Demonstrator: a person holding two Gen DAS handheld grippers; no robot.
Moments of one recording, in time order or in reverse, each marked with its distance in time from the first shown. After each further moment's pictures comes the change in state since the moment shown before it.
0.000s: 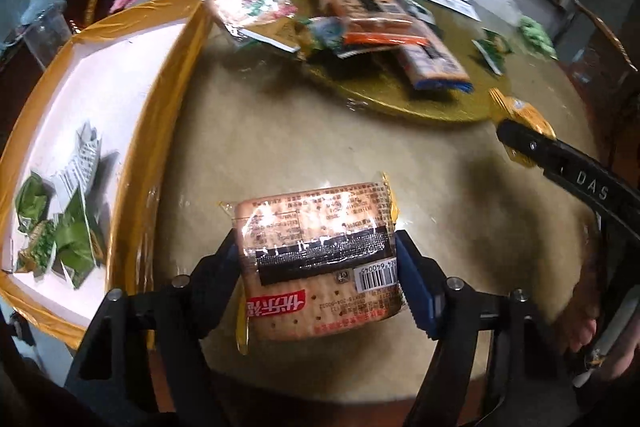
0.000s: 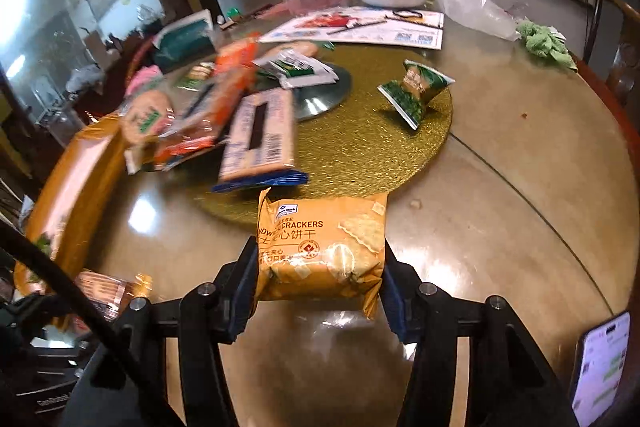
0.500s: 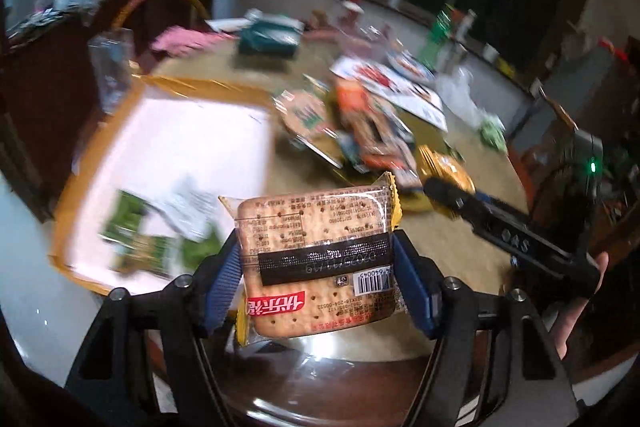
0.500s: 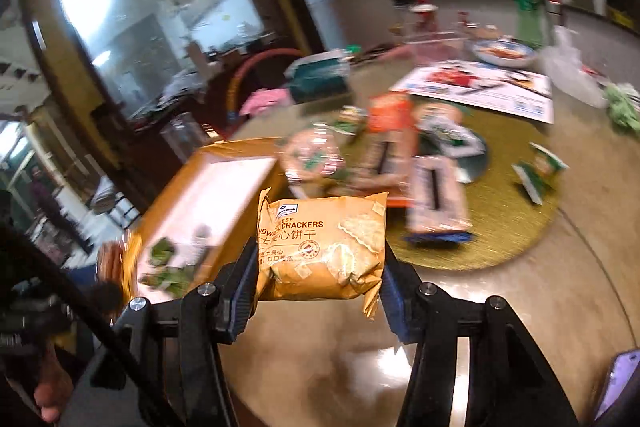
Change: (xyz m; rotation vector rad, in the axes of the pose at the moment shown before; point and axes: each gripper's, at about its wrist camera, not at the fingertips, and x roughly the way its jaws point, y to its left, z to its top) left arm -0.145 0.090 -0.004 -0.163 -0.257 -0.128; right arm -0.049 0.096 0.026 -0.133 -0.081 0.322
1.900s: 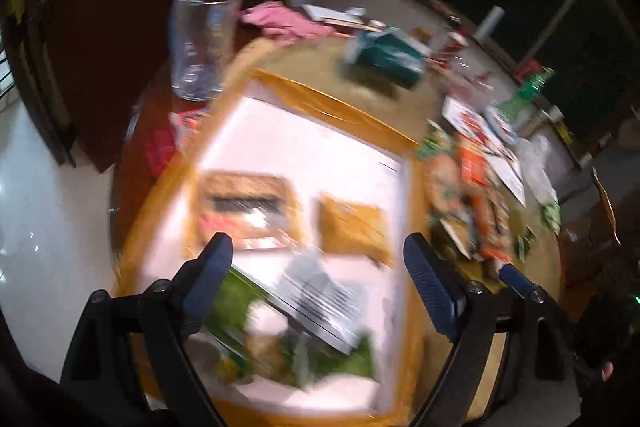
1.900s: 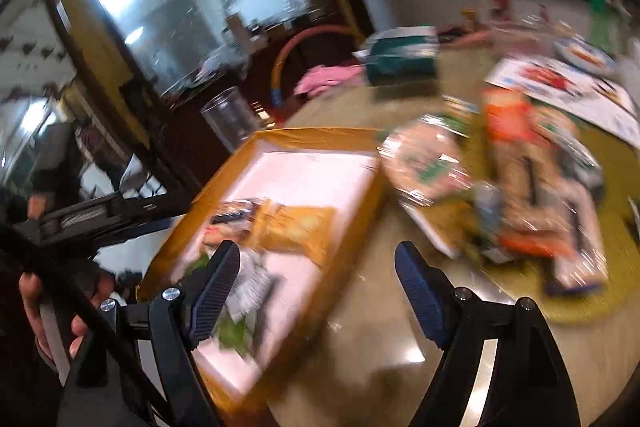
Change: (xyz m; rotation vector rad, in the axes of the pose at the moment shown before) left arm 0.055 0.125 0.051 -0.230 0.035 0.068; right arm 0.078 0.055 0.013 -0.027 0.064 0.097
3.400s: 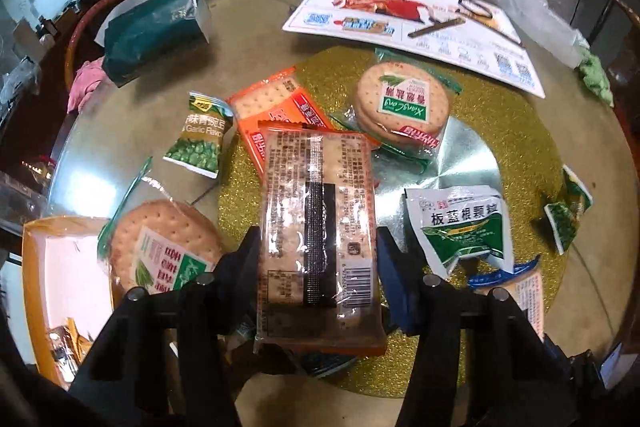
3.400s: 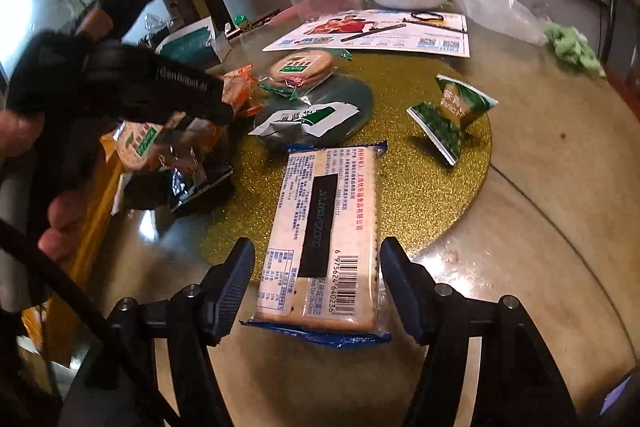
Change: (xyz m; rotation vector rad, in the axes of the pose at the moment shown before) left arm 0.220 -0.266 0.020 0.505 0.227 0.217; right arm -0.031 -0.172 -0.037 0.169 0.004 -0.385
